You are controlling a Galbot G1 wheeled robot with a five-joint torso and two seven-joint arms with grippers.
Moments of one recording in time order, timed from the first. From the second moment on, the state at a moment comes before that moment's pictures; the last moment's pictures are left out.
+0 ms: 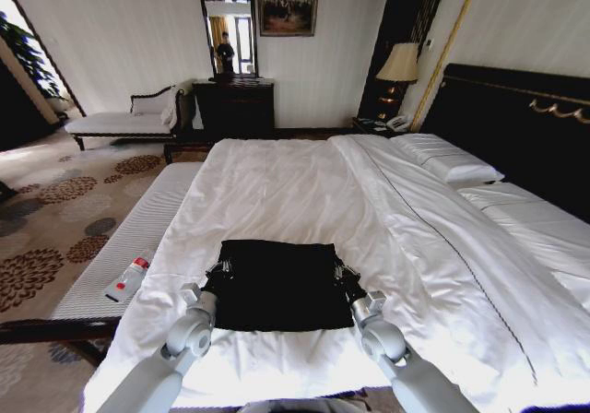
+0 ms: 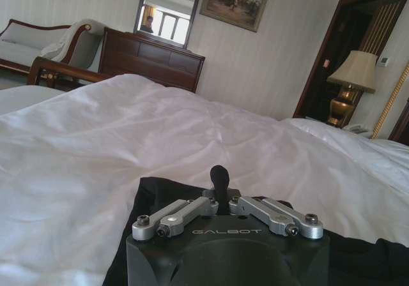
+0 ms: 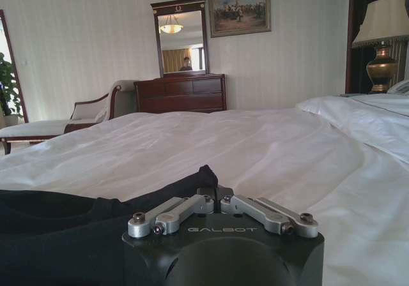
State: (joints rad) left arm 1.37 -1.02 -0.24 -1.92 -0.73 -0.04 -0.29; right arm -1.36 1.07 0.21 1.85 0.46 0.10 0.21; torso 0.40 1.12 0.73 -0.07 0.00
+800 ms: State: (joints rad) left arm 1.54 -1.08 -0.30 -1.95 -0.61 -0.08 -0.25; right arm -1.49 1.11 0.24 1.86 0.36 0.17 0.17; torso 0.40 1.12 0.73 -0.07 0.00
